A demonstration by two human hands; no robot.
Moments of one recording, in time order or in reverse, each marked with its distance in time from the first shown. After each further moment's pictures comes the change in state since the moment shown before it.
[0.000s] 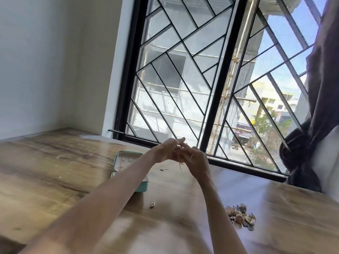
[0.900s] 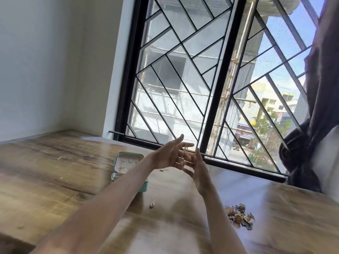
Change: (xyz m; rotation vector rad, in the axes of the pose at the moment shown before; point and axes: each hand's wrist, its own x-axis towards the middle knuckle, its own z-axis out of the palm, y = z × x) left_hand -0.020 -0.006 0.004 -0.188 -0.266 0.042; right_hand -0.018 0.017 0.000 0.795 -0.167 0.429
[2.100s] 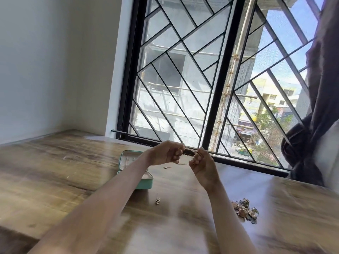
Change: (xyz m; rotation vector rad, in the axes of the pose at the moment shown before) left_hand -0.013 -0.001 -0.015 0.032 0.088 0.011; right_hand -0.003 -0.011 0.003 0.644 -0.003 0.033
